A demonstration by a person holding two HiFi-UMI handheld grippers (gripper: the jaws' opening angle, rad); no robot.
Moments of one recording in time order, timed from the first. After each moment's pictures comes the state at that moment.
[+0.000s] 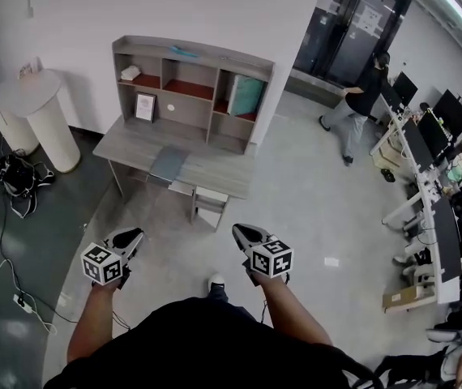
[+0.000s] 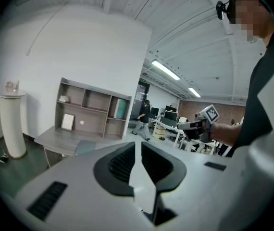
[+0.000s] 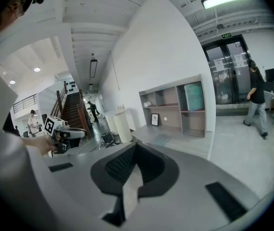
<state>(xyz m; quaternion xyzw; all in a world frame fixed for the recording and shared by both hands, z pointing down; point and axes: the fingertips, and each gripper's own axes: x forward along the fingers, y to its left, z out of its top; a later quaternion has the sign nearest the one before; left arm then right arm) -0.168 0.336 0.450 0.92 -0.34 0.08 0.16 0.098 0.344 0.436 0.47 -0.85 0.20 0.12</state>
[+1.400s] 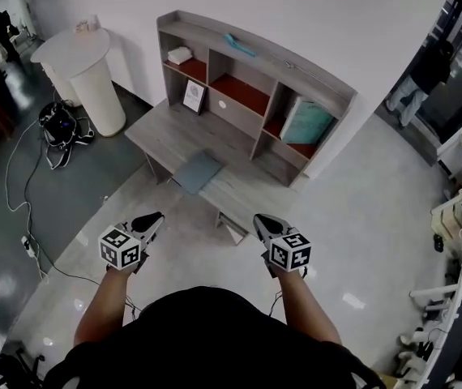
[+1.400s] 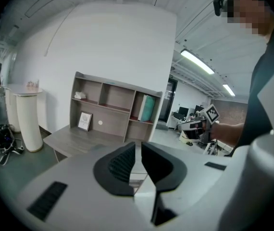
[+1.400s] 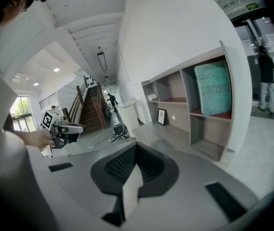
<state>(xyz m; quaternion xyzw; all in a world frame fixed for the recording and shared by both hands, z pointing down) -0.075 0.123 0.482 0.85 -0.48 0.10 0.20 0.178 0.048 0.490 0.32 -0.91 0.21 0.17</state>
